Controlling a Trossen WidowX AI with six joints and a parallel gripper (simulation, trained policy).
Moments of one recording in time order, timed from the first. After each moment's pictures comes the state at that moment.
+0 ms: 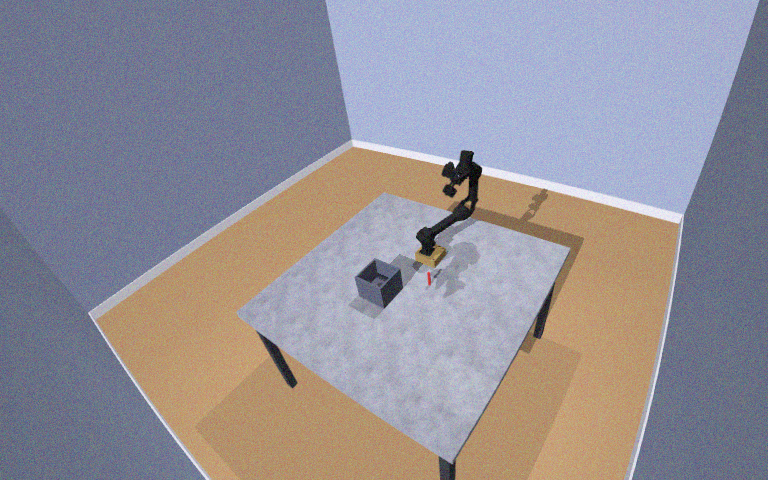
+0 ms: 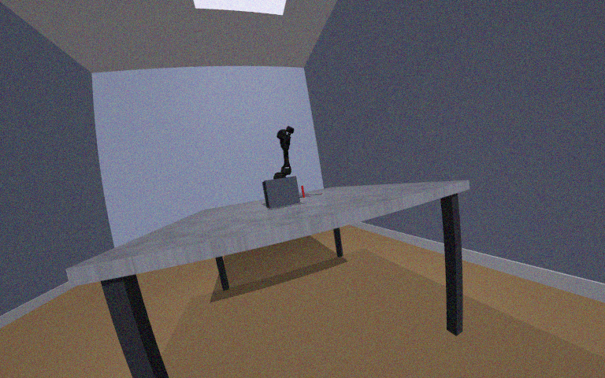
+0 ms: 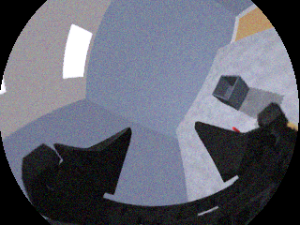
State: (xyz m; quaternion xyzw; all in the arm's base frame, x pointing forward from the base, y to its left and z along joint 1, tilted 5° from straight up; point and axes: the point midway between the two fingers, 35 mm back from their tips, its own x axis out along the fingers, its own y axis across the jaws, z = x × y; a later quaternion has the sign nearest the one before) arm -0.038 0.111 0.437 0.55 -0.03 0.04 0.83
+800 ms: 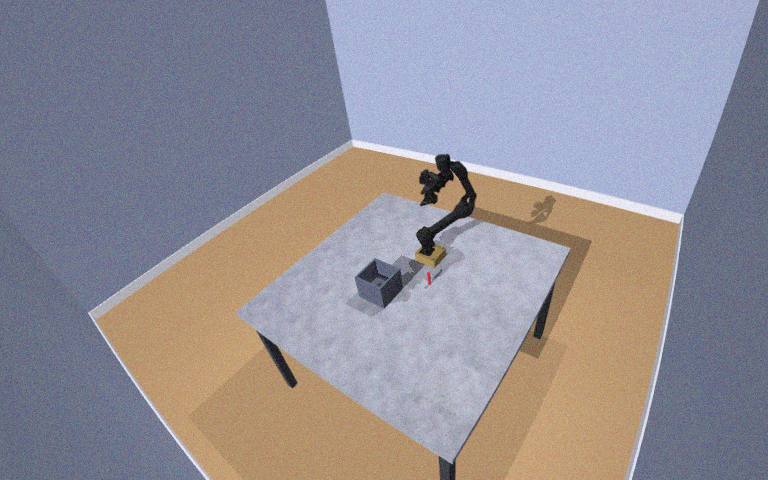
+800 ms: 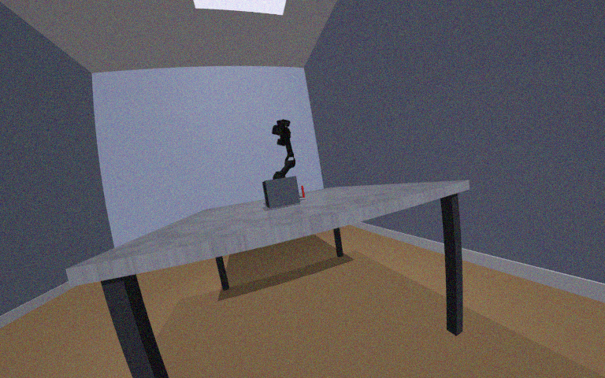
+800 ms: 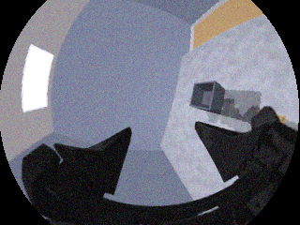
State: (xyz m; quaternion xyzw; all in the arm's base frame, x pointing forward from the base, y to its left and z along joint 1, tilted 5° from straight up) arm 0.070 0.030 0.423 0.61 0.02 -0.16 0.78
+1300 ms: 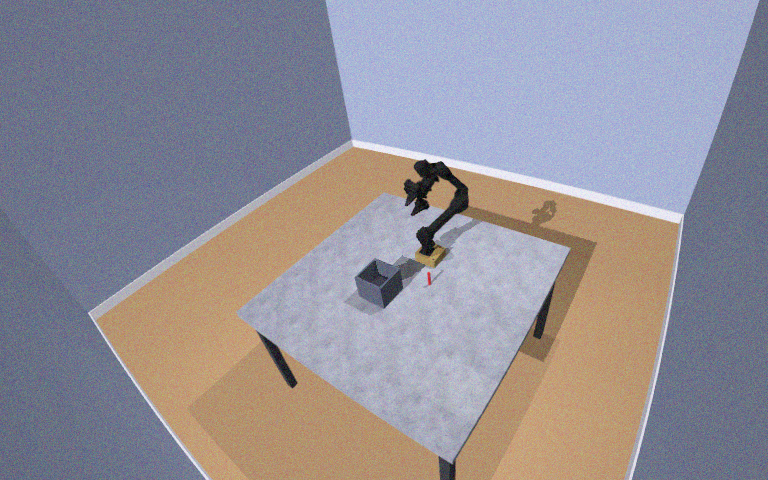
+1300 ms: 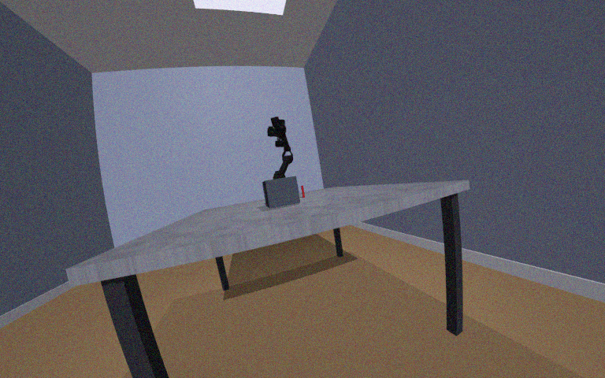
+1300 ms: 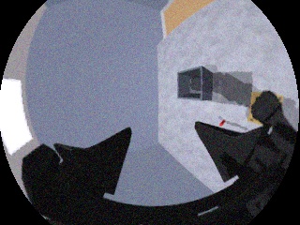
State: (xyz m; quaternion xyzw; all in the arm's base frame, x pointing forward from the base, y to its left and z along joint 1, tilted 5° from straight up) arm 0.120 -0.009 0.391 0.69 0.11 -0.21 0.68
